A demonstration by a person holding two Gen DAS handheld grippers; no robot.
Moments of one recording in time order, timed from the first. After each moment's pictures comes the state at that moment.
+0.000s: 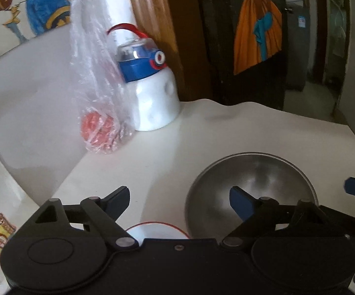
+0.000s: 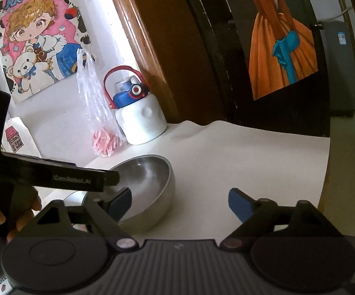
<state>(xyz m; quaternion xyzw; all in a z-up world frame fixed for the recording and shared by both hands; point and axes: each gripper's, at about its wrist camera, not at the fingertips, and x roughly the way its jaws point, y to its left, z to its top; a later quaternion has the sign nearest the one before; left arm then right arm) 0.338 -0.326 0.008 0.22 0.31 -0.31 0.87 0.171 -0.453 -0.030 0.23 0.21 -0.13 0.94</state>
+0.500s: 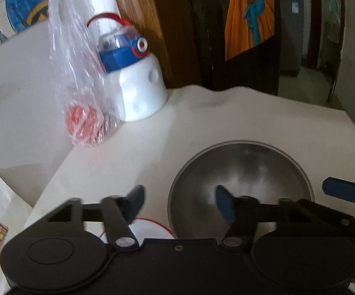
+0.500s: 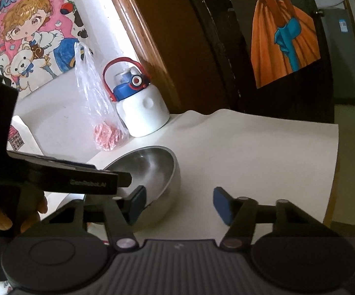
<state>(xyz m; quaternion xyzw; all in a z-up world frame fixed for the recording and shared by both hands) 0.341 -0.342 -0.002 0.24 0.34 -0.31 0.85 0.180 -0.457 -0.036 0.25 0.22 -0.11 0.94</state>
